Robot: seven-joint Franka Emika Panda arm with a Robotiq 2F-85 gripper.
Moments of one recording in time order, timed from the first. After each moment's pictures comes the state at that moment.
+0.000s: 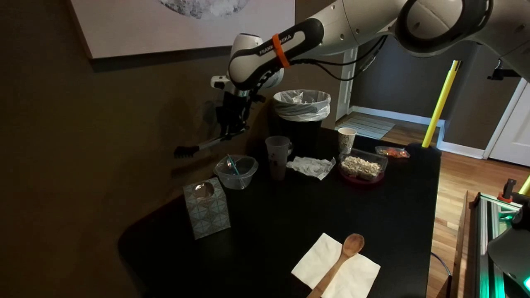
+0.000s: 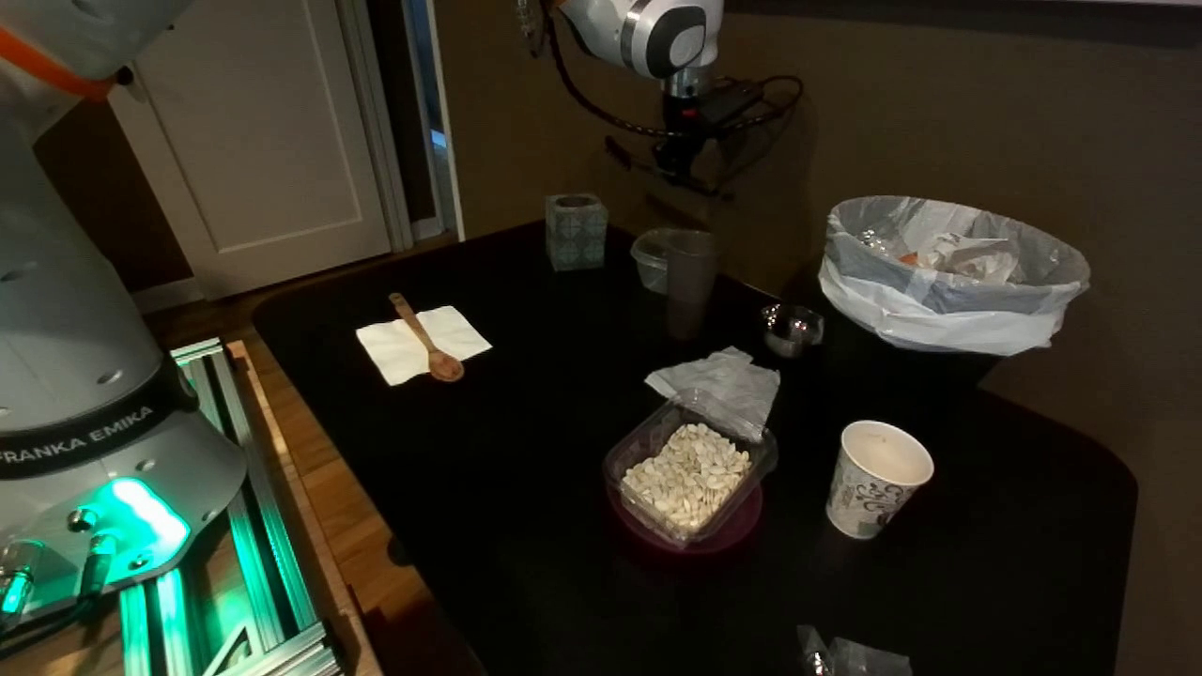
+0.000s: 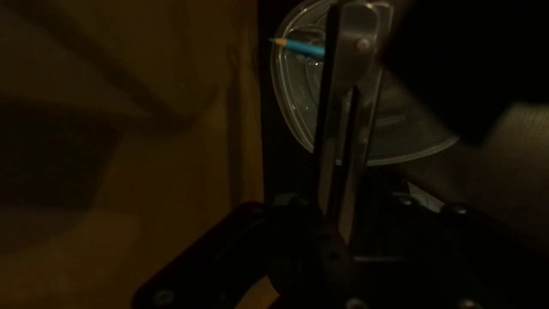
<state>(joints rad) 0.01 0.91 0.18 -1.14 -0.02 2.34 -1.55</state>
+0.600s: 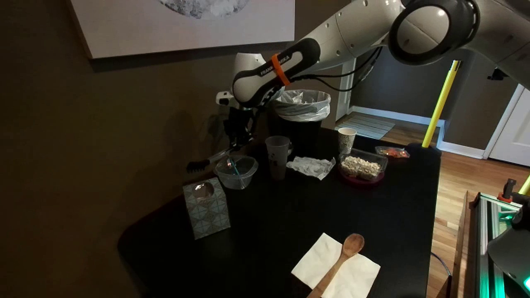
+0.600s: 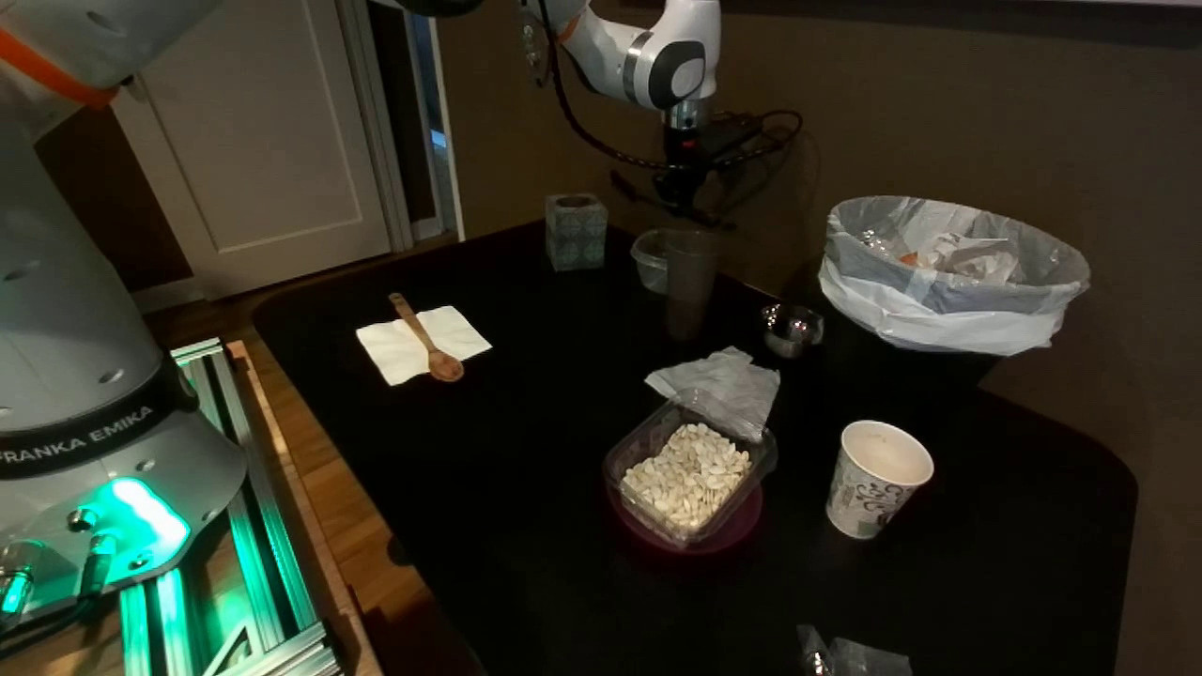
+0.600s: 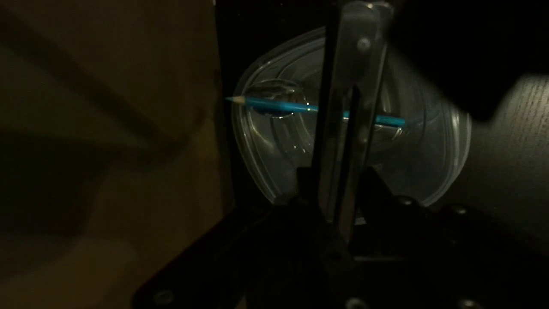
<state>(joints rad) 0.03 0.96 0.13 -1.14 -0.07 2.34 -1.49</state>
